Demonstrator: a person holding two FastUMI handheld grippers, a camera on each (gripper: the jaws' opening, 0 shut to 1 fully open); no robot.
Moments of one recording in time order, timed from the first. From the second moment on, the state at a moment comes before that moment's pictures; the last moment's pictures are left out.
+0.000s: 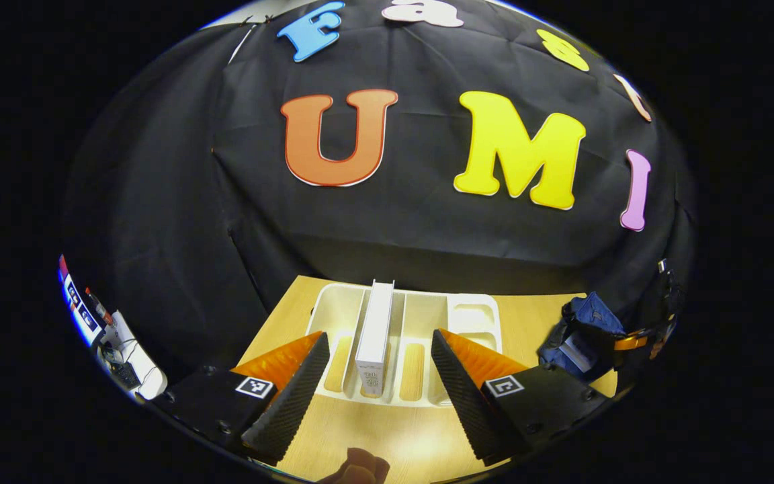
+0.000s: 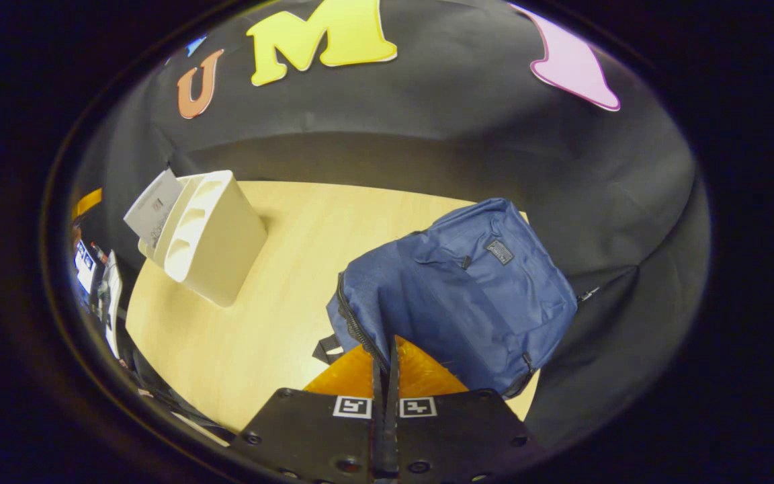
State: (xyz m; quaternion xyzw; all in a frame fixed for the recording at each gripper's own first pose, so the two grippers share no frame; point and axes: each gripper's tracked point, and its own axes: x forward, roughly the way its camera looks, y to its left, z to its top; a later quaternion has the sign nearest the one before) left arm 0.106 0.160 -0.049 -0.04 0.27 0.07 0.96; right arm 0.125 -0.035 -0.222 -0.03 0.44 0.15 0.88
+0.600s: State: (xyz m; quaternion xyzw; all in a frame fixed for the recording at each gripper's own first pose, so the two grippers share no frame) left arm 0.184 0.178 -0.121 0.00 0.42 0.02 0.91; right arm 0.121 -0.035 -0.225 -0.06 0.45 0.15 0.88
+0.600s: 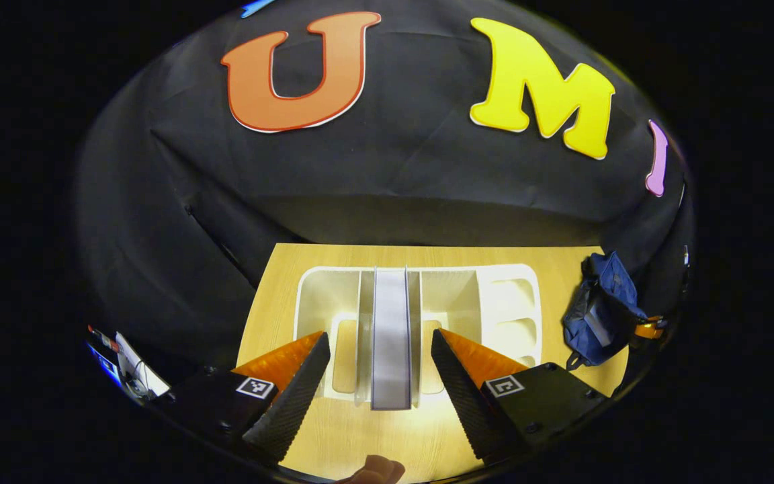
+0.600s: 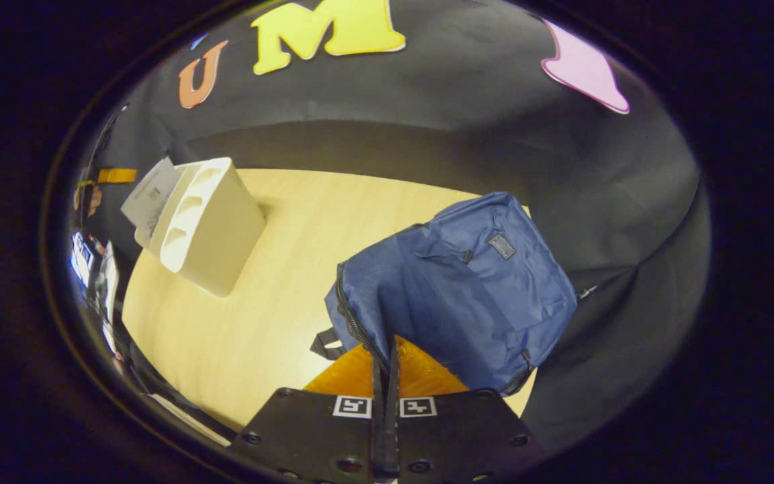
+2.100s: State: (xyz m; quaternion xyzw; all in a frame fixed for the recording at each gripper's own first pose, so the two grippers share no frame) left arm 0.064 0.160 -0.065 -0.04 0.50 0.01 0.86; right arm 0.126 -0.054 -0.193 -0.10 0.43 0.16 0.88
